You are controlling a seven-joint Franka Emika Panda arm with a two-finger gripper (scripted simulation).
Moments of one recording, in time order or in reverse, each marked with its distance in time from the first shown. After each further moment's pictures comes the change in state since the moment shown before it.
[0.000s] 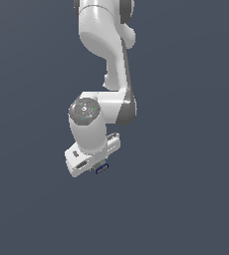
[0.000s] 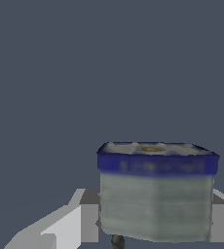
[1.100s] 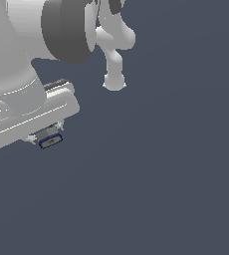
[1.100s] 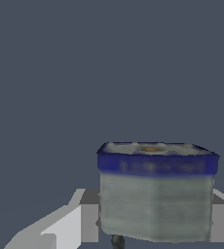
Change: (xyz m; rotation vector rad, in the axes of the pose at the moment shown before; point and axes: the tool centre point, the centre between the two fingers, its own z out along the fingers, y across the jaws) arm -0.064 0.095 -0.201 0.000 0.002 0.000
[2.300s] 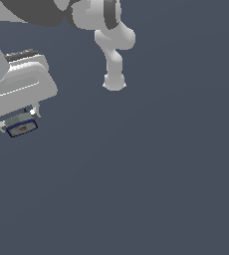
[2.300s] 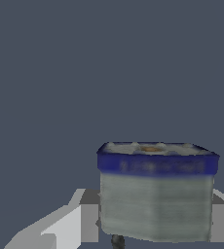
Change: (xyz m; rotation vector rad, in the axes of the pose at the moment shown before) arm -0.016 0.032 -0.060 0.001 -0.001 0.000
